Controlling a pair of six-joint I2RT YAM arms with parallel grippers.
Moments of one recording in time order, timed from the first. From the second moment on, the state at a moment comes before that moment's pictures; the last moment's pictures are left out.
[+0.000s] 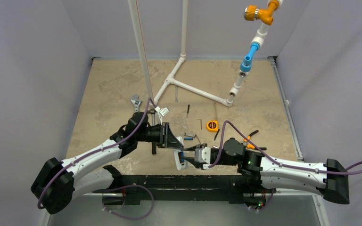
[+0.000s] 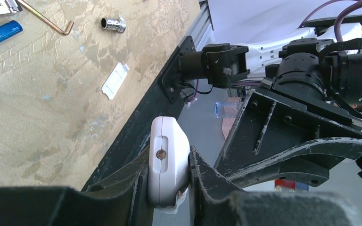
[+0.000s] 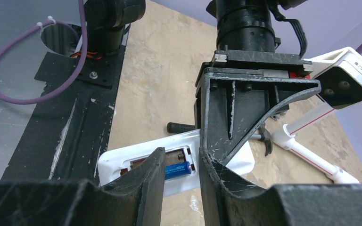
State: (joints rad) left arm -0.69 1.05 0.48 0.17 0.73 -0.94; right arm 1.22 0.78 0.38 0.30 -0.22 -0.44
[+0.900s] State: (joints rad) left arm -0.70 1.05 0.48 0.18 0.76 -0.94; right arm 1.22 0.82 0.36 0.33 -0.23 -0.44
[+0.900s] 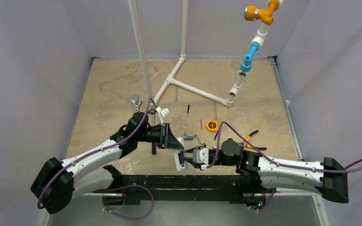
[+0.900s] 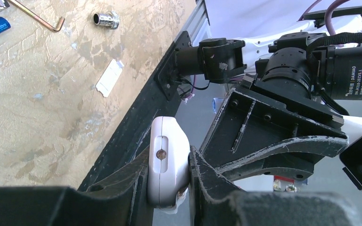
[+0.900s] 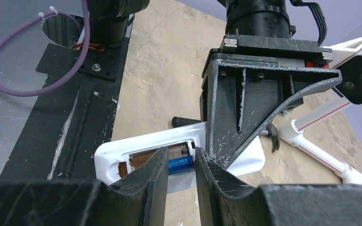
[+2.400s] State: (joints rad) left arm -0.71 1.06 0.48 0.22 0.76 -0.98; right arm 1.22 0.78 0.34 0.32 -0.23 -0.40
